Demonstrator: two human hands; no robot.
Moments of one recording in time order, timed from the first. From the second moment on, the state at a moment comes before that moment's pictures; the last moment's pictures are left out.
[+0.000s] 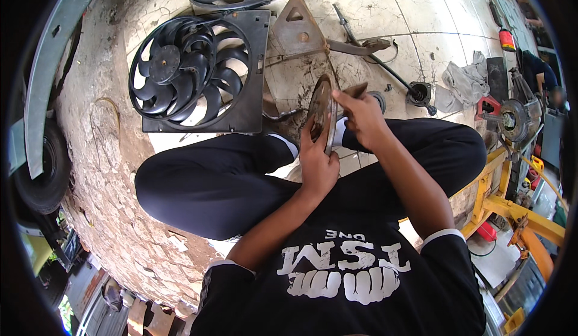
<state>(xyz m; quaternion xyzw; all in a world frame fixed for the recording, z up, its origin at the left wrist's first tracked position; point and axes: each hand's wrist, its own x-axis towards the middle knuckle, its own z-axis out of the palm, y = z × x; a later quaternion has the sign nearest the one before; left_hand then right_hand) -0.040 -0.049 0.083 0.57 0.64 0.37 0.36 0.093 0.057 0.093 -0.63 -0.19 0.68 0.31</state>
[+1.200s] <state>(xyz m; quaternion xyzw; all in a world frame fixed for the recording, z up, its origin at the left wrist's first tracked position) -0.070 -0.001 0.064 0.48 0.61 0.35 0.52 0.122 0.065 0.148 -0.29 -0.05 0.78 0.55</state>
